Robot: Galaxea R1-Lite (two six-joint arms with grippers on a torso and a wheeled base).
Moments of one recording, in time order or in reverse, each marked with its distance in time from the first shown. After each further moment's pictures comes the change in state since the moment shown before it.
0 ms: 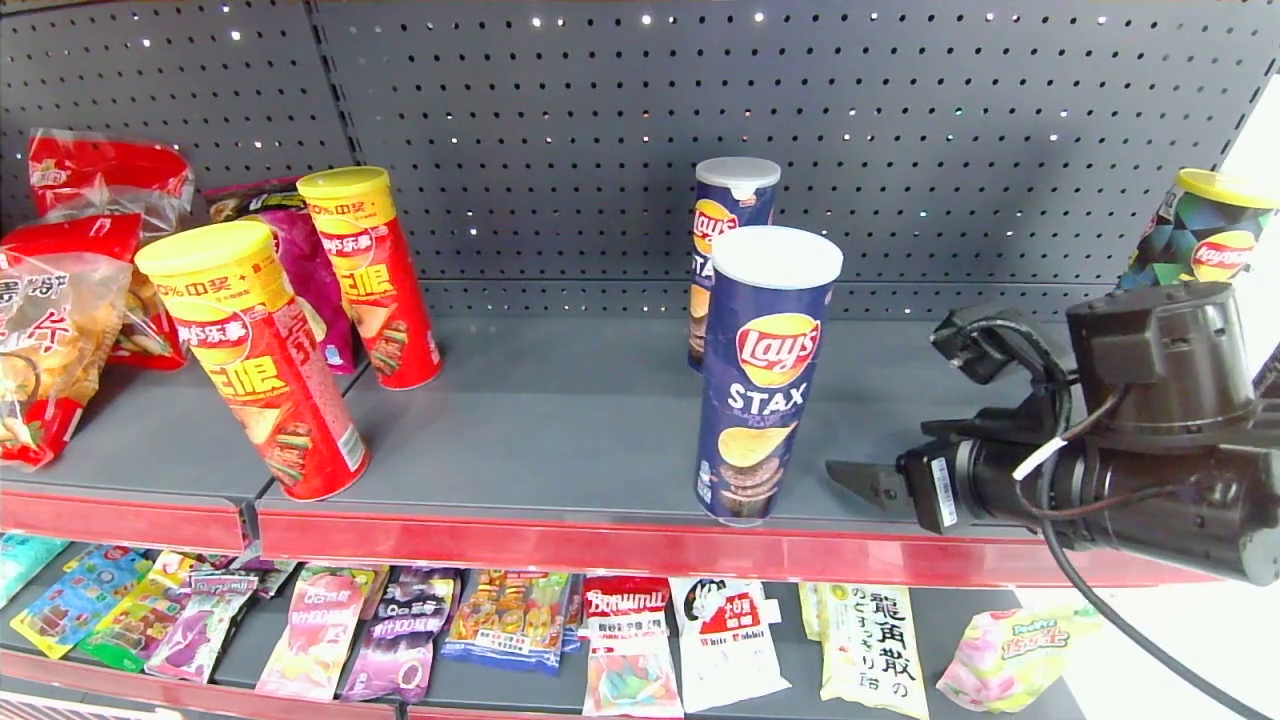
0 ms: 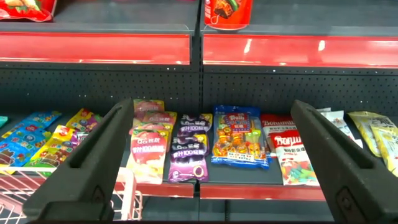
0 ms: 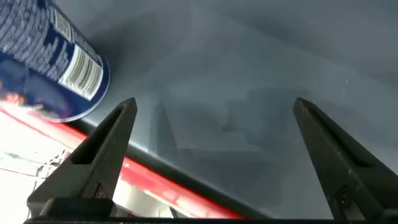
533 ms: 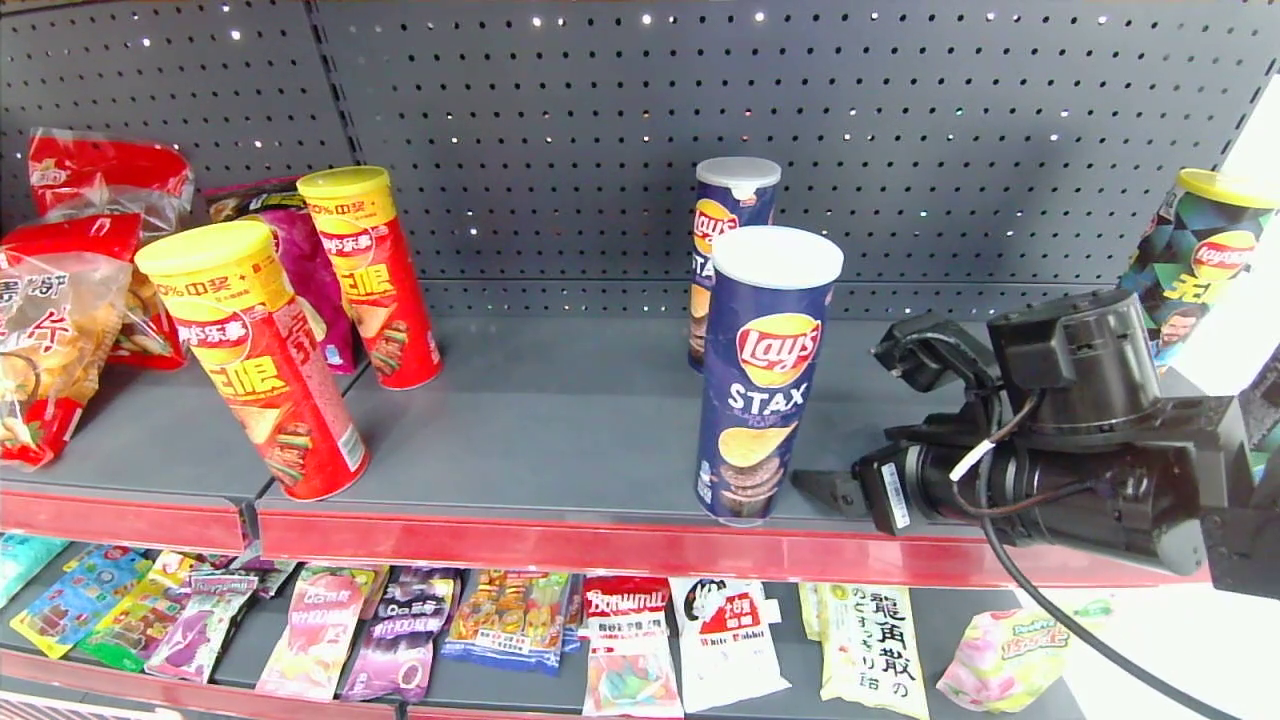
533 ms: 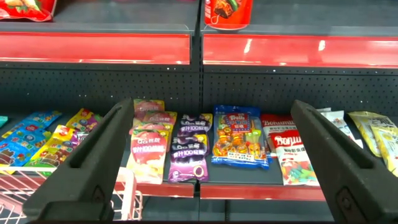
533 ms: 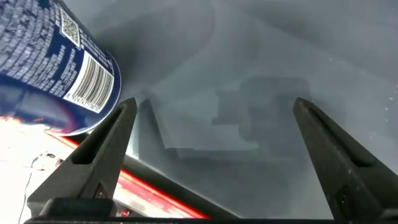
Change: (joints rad) left arm 0.000 0.000 0.000 0.000 0.000 0.000; right arm 0.036 0.087 -0.045 -0.001 -0.021 -0.002
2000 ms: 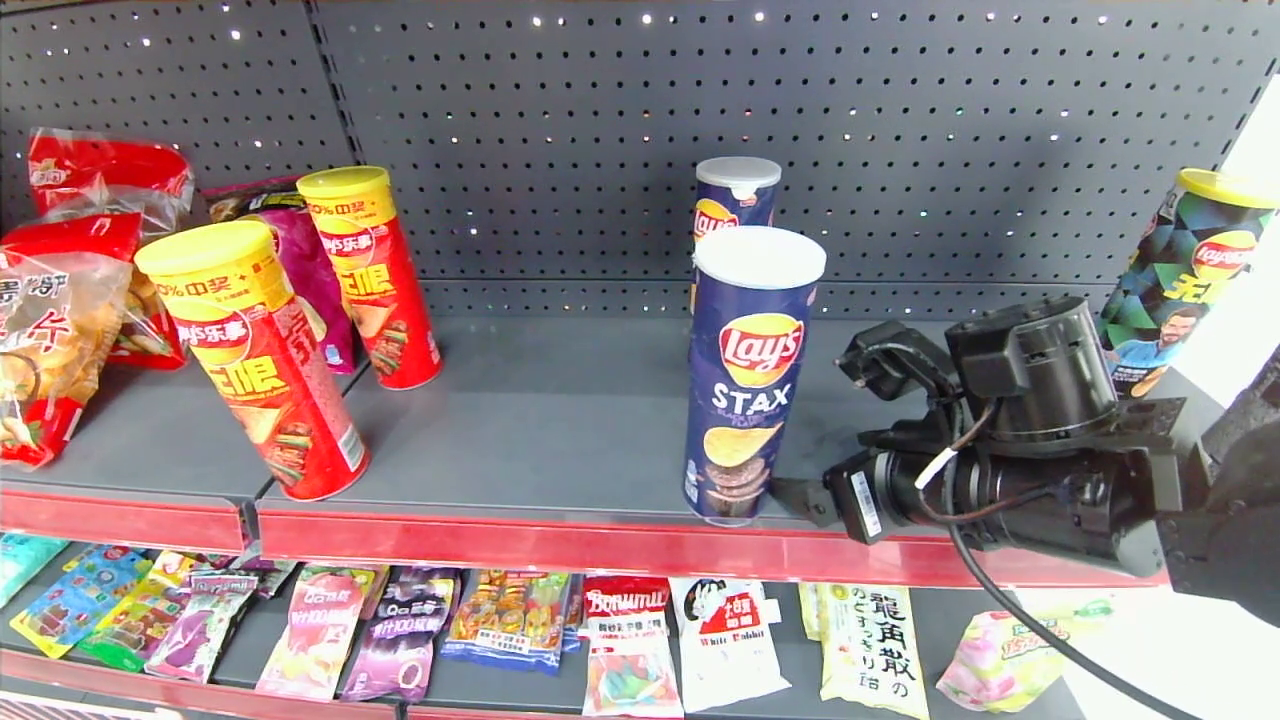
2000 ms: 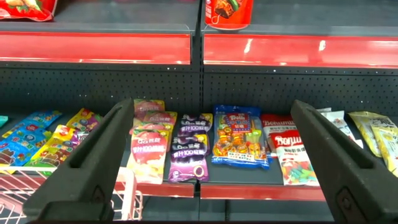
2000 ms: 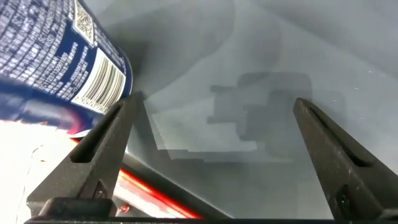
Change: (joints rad) left arm 0.000 0.000 0.000 0.000 0.000 0.000; right arm 0.048 0.041 -0.026 0.002 -0.004 -0.008
